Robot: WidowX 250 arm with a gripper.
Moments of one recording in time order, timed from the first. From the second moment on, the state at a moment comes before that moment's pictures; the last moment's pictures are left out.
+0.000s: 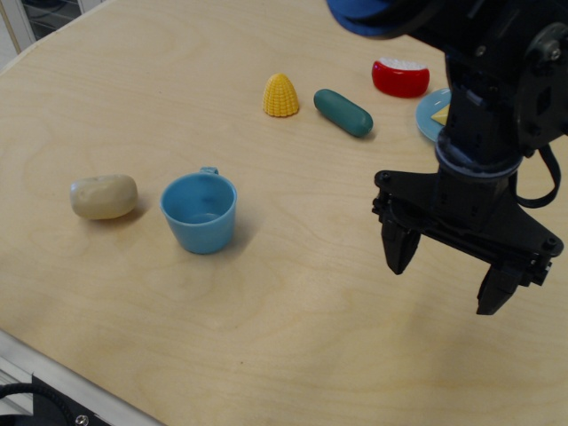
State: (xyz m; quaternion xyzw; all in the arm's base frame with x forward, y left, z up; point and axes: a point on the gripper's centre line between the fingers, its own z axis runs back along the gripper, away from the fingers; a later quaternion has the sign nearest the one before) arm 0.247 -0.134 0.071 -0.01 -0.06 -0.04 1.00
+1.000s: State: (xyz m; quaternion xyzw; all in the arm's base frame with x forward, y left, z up) arm 0.319 -0.059 0.072 0.11 -0.12 0.29 0.94
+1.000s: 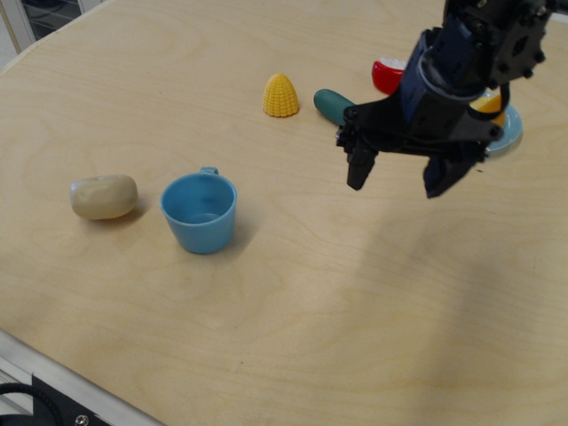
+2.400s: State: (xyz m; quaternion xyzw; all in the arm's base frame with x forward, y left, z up) arm 0.421 0.015 0.027 -0.01 -0.15 0.56 0.82
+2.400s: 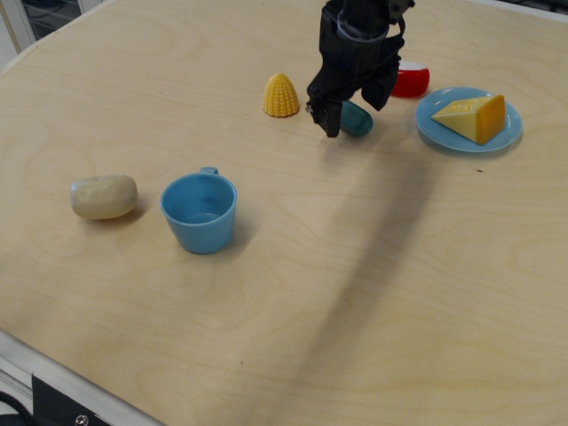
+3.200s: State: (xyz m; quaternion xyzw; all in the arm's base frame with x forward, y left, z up) arm 0.435 0.014 0.012 -0.06 -0.13 0.56 0.82
